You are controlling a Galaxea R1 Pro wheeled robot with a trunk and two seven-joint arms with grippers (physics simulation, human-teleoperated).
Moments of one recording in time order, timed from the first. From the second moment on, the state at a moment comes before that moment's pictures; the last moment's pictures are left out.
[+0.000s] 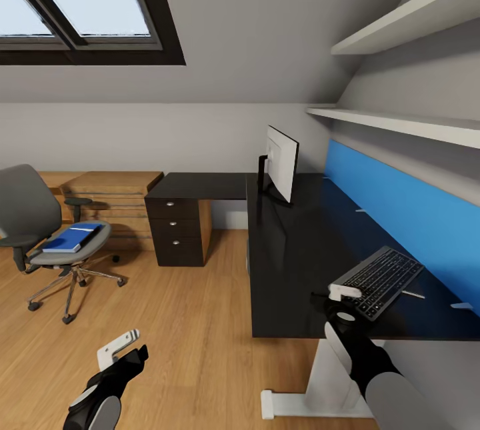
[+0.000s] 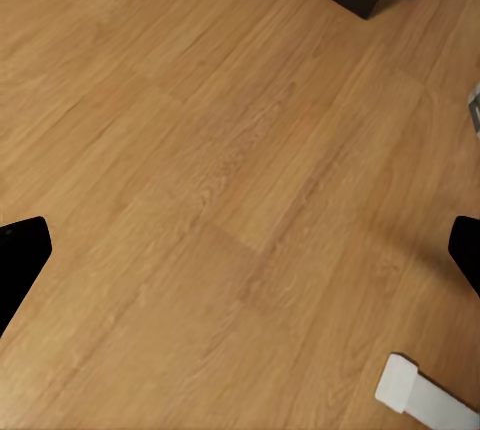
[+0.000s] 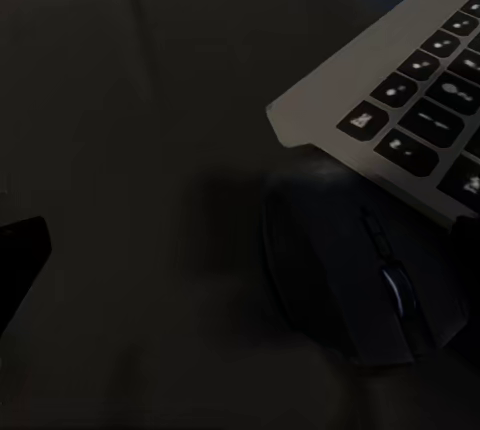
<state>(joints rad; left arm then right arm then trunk) -0.03 0.05 -0.07 -1.52 0.63 0.41 0.64 -0.62 -0.03 0.06 -0.65 -0.18 0.13 -0.28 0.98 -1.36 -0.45</state>
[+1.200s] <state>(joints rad) -0.03 0.05 -0.02 -1.52 0.64 0.41 0.64 -0.62 -0.02 0.06 -0.61 -0.18 0.13 -0.28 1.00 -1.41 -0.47</state>
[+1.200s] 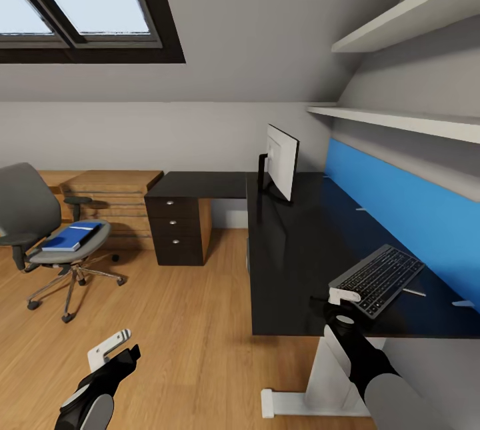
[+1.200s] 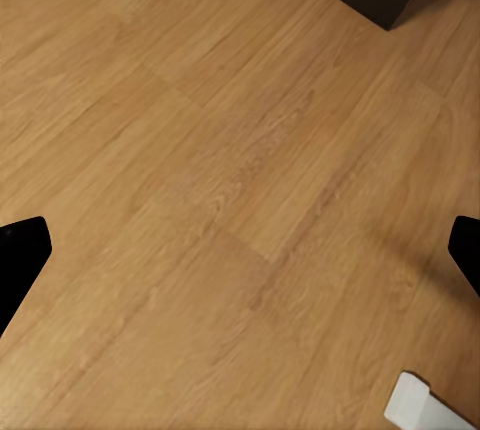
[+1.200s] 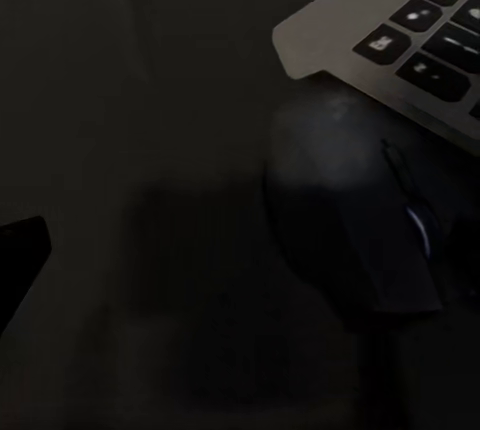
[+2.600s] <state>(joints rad) -0.03 0.05 -0.03 -1.52 0.63 0.42 0.64 -0.62 -0.03 0.00 -0.61 -0.19 0.13 -0.32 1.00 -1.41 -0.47</state>
